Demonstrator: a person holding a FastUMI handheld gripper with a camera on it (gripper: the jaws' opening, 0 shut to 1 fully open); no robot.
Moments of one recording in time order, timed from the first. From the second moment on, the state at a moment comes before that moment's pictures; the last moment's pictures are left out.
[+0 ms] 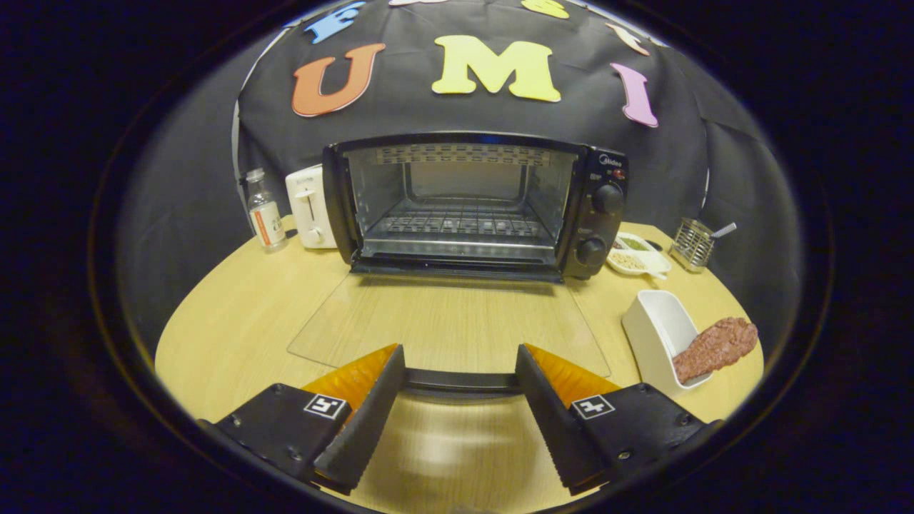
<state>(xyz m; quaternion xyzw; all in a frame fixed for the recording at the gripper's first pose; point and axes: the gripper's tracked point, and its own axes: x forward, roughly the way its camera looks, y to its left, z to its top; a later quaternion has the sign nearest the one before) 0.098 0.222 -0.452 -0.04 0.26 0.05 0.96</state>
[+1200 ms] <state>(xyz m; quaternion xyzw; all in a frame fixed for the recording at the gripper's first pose) 0.076 -0.059 -0.422 0.07 0.37 0.14 0.92</state>
